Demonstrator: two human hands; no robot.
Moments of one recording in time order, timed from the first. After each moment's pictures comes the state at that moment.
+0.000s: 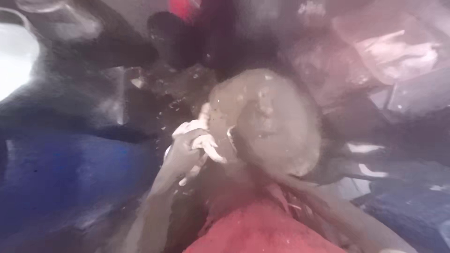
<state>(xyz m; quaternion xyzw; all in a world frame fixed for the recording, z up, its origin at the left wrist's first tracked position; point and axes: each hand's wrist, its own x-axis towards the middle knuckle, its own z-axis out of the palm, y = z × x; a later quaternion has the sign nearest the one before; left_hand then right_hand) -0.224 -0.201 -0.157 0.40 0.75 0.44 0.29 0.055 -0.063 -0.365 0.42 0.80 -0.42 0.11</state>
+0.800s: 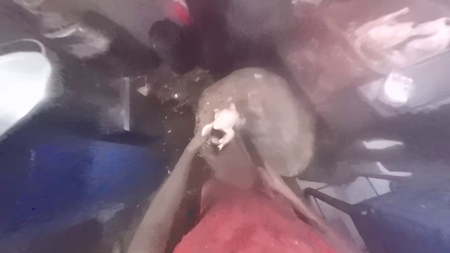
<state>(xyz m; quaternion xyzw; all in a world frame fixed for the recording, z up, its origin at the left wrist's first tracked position) -0.229 -0.099 -0.368 0.22 0.84 0.23 0.43 0.155 -0.018 -0.377 0.44 0.70 -0.55 0.10</state>
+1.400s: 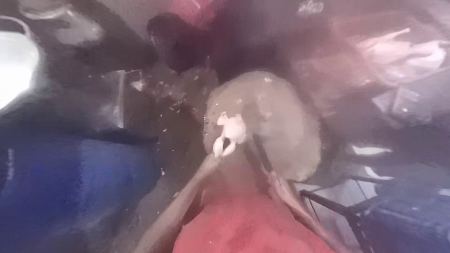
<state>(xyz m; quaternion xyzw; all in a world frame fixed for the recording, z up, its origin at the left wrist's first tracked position) -0.196 -0.168 -0.376 0.26 0.78 0.26 0.50 0.137 -0.055 -0.378 0.52 0.70 -0.49 0.05</state>
